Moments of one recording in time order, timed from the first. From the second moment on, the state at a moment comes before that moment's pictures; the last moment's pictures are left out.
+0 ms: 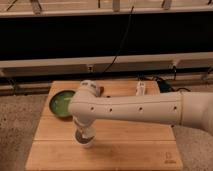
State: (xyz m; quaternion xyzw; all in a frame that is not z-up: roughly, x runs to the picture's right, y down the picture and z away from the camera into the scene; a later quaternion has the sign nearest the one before) arm -0.097 0.182 0.675 -0.05 -0.30 -0.87 0.38
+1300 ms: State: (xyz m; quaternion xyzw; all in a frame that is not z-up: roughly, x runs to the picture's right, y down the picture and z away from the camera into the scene) arm -0.097 0.190 0.644 -0.02 -0.30 -0.86 0.41
